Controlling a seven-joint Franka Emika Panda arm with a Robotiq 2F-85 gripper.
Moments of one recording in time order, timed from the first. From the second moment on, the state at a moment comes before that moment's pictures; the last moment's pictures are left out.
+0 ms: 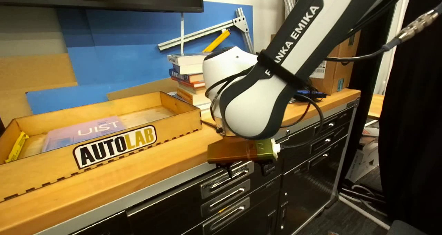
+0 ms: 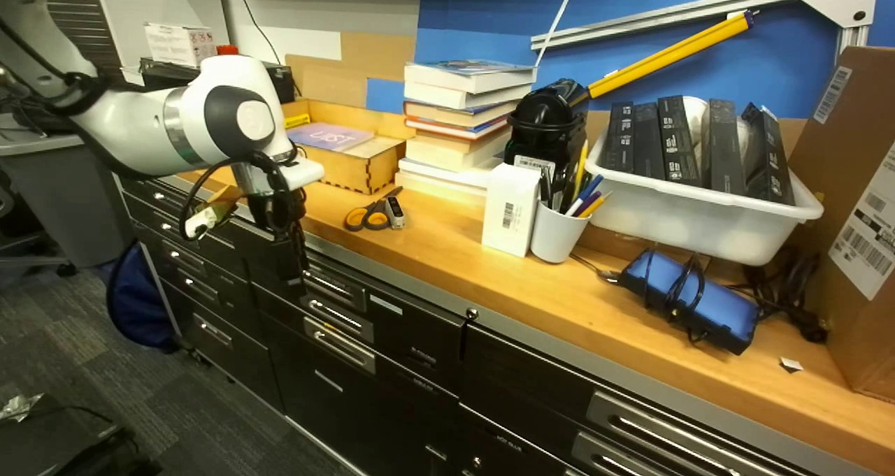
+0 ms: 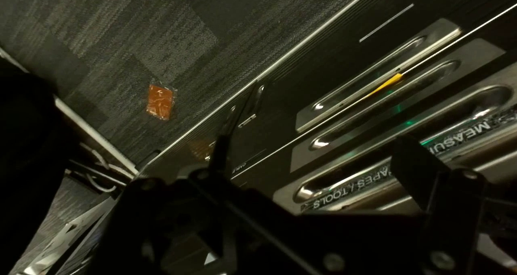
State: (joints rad) arm 0.14 0.13 0.08 -2.38 -0.39 2.43 1.22
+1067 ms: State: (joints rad) arm 0.28 0.28 0.05 -2.22 -0.56 2.29 1.42
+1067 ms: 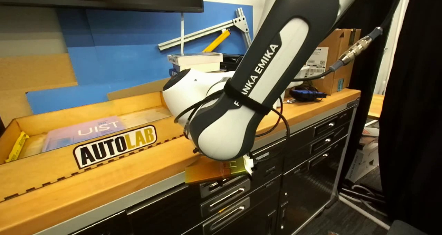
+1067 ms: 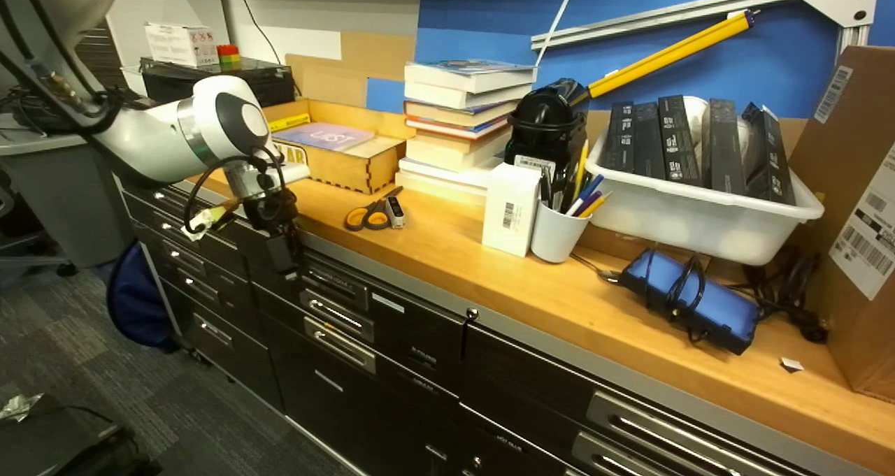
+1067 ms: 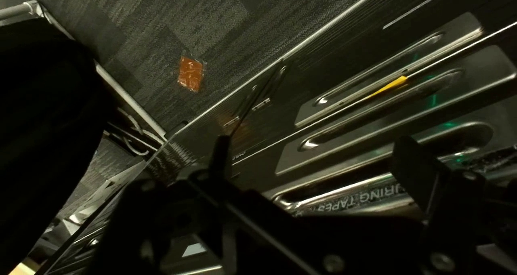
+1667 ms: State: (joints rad) arm 0.24 -0.06 0.11 -2.40 -0.36 2.36 1.02
